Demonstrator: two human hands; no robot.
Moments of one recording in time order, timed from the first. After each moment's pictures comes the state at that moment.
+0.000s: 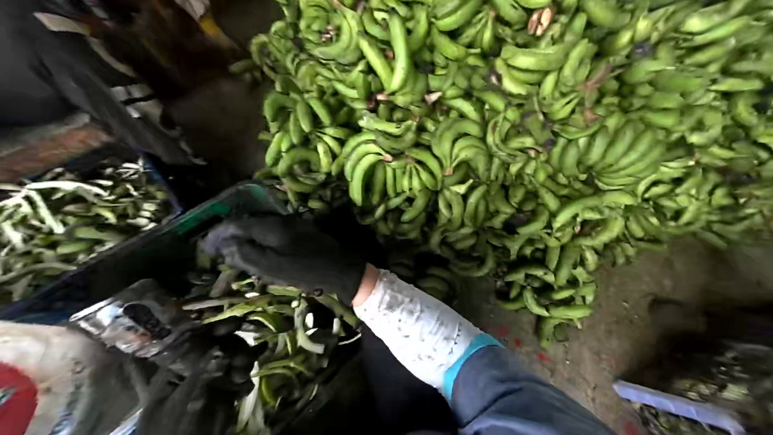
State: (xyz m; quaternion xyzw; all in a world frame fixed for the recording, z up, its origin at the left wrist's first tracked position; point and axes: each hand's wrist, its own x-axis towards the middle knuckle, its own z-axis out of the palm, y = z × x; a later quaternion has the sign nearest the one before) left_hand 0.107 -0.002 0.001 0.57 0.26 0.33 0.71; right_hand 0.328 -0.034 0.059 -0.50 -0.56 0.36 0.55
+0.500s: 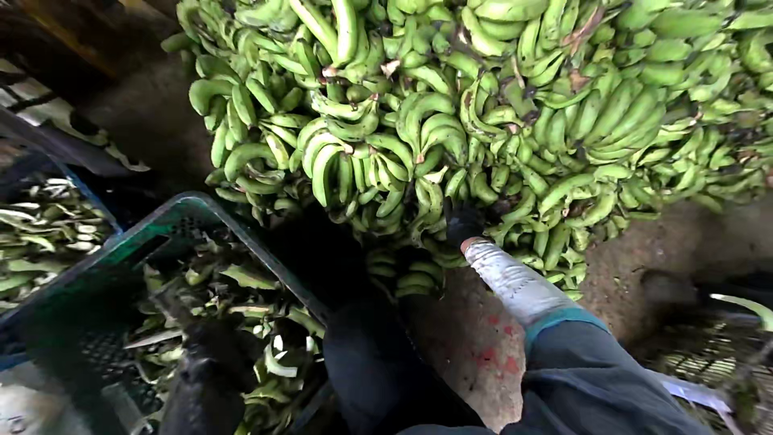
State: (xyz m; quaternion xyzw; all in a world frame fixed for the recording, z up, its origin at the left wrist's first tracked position) left_hand 0.172 0.004 -0.038 0.61 0.34 0.25 0.67; right_hand 0.597 -0.188 -0.182 -0.96 -0.23 0.17 -0.04
